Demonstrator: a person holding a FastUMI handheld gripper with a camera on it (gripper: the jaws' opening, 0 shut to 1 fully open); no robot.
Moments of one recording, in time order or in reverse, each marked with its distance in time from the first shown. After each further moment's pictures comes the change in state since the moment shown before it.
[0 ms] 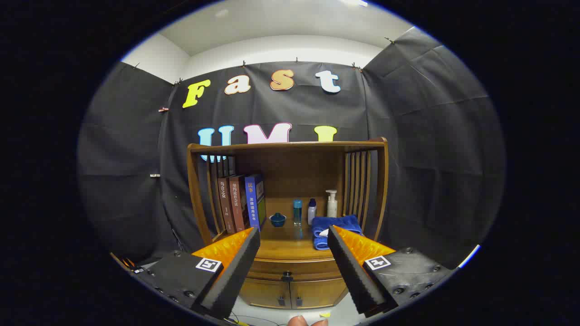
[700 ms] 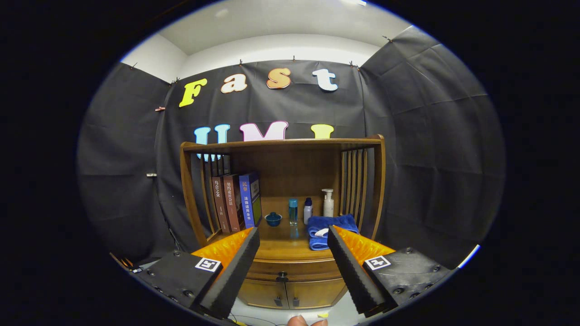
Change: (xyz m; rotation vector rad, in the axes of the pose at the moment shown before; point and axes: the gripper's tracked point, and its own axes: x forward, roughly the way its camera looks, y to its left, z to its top) arm 0.006 -0.008 -0.007 0.019 0.009 -0.010
